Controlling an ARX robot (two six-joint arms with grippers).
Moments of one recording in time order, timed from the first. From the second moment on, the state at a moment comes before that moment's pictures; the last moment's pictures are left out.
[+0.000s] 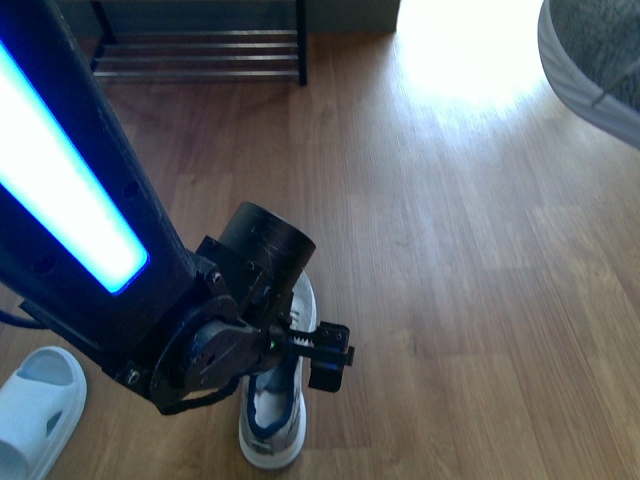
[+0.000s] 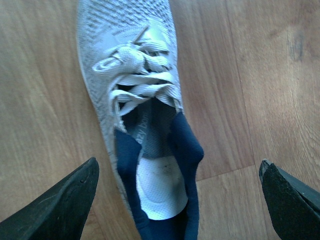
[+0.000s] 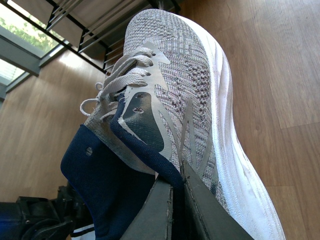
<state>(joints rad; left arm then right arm) -0.62 2.53 1.02 0.35 0.02 -0.33 -0.54 0.88 0.41 -0.07 -0.70 0.27</state>
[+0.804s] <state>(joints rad) -0.54 2.52 0.96 0.33 -0.09 -0.30 -0.54 0.88 0.41 -0.07 -0.70 0.27</state>
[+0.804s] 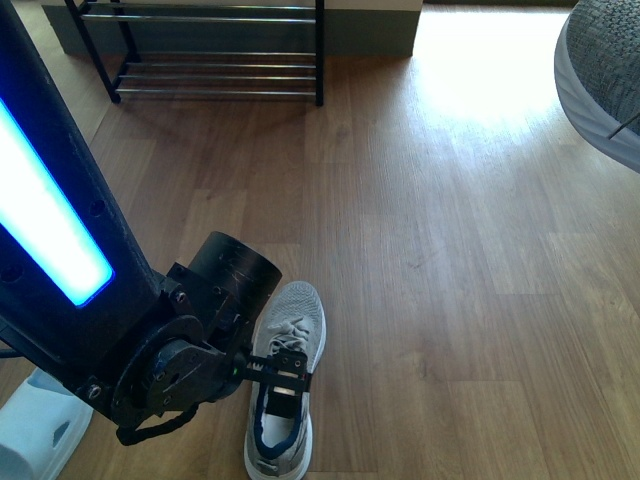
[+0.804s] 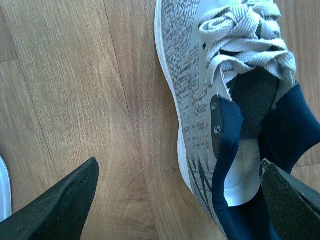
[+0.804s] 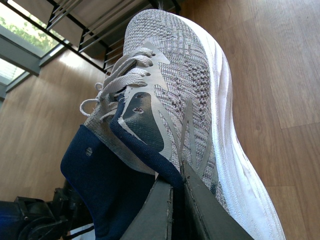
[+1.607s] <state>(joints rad) -0.59 2.78 1.24 0.17 -0.10 -0.29 -0.54 0.88 0.41 -0.07 -0.70 0.27</state>
